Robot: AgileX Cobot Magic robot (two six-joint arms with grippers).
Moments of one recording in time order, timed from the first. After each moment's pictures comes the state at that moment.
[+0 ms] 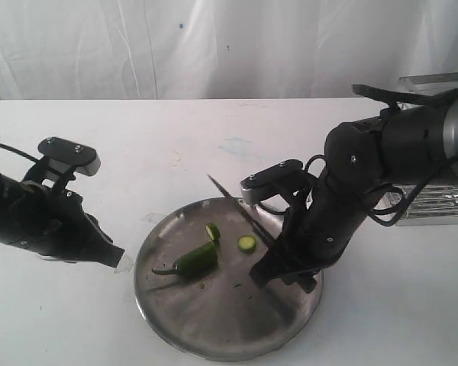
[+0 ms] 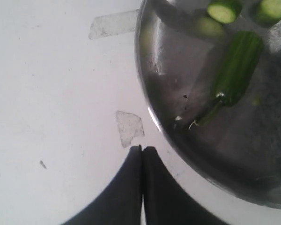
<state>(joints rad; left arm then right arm) -0.30 1.45 -0.69 -0.53 0.37 0.56 0.56 1.73 -0.98 0.15 0.67 -0.20</state>
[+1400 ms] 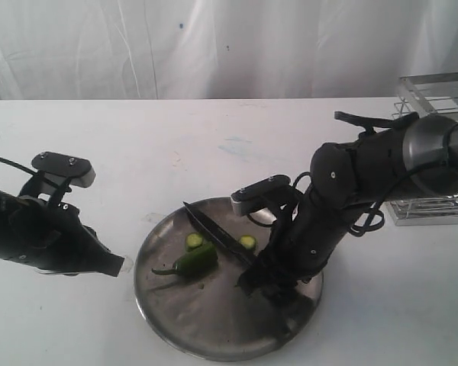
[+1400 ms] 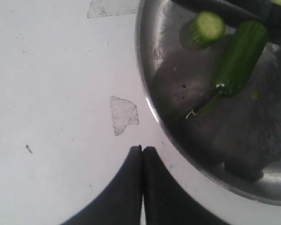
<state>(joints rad) -0.30 1.45 -0.64 -0.64 0.33 0.60 0.56 1.84 -0.98 0.26 0.56 -0.30</state>
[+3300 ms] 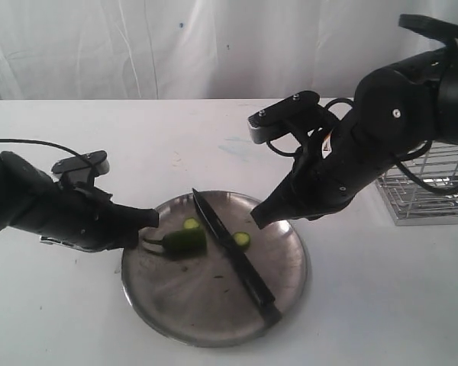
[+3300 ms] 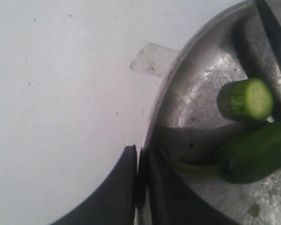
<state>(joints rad) -0.30 1.75 -0.80 -1.05 0.18 0.61 0.56 1.57 -1.04 0.00 0.66 -0.04</state>
